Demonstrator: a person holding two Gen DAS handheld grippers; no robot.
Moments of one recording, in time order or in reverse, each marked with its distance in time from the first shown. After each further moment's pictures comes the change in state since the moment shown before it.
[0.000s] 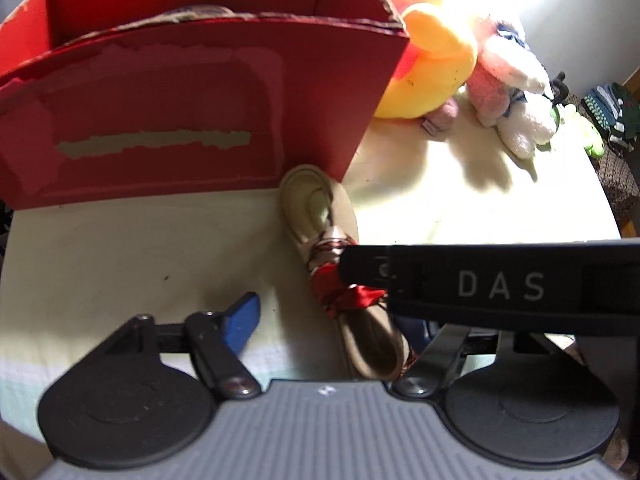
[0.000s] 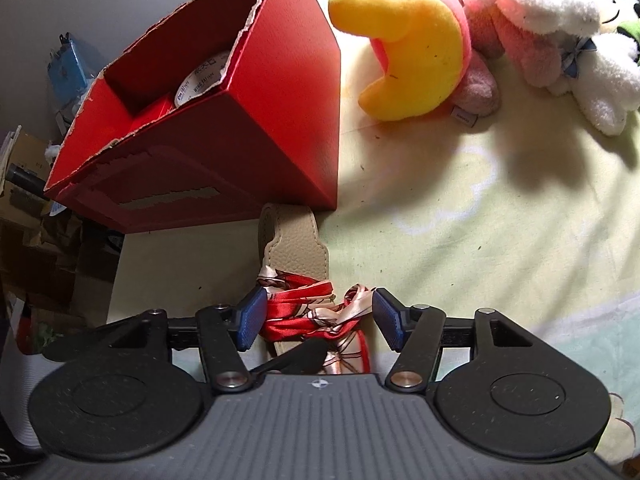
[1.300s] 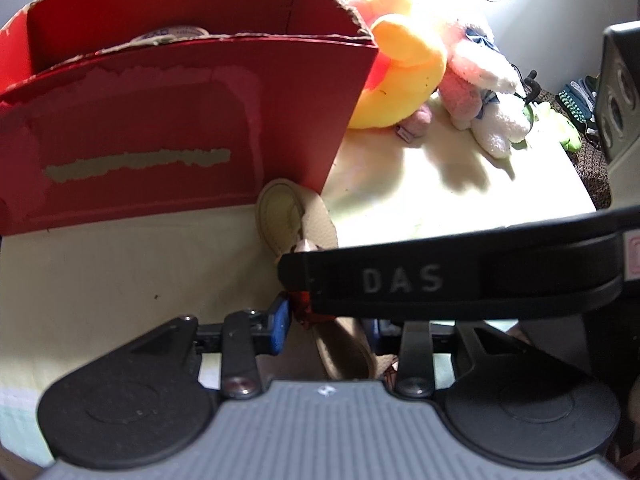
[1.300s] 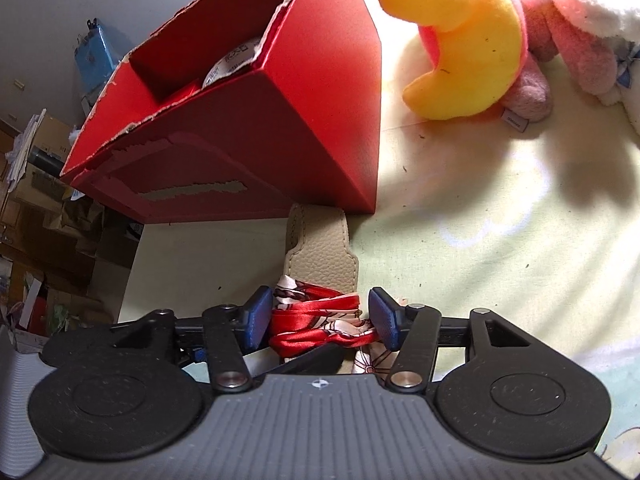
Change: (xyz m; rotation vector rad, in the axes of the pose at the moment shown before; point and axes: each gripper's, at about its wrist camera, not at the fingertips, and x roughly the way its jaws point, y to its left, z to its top) left arm -0.013 -0.006 -0.009 0.059 -0.060 -0.051; right arm 0.018 0.009 0.001 -0.063 0.018 0.081
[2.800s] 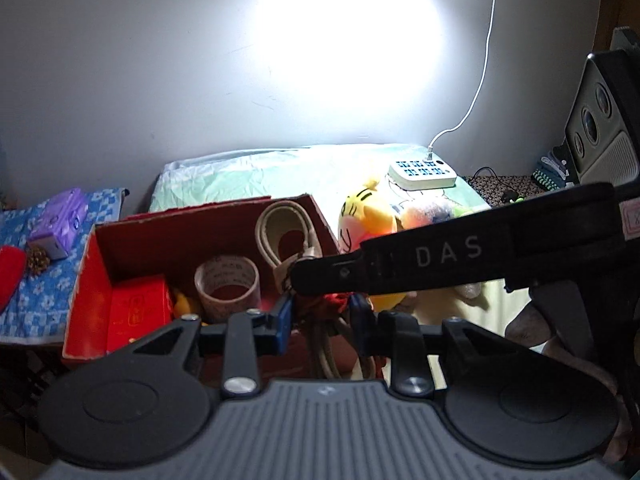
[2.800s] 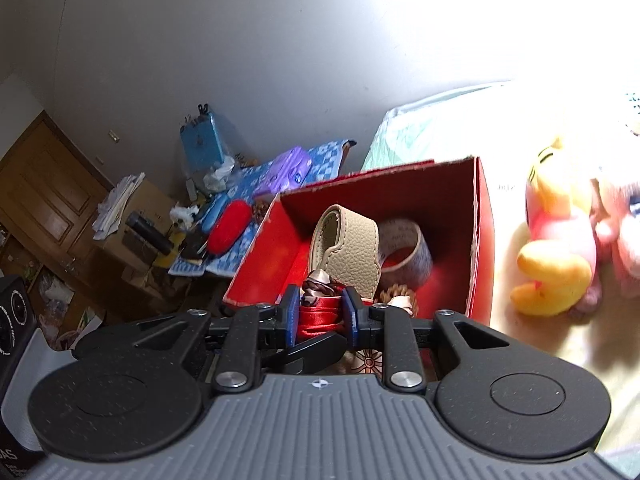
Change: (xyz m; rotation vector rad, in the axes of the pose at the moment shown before) left arm -0.147 0.012 0.076 0.172 -0.378 0.031; right arm -0.104 0.087 0.074 -0.120 -0.304 0.191
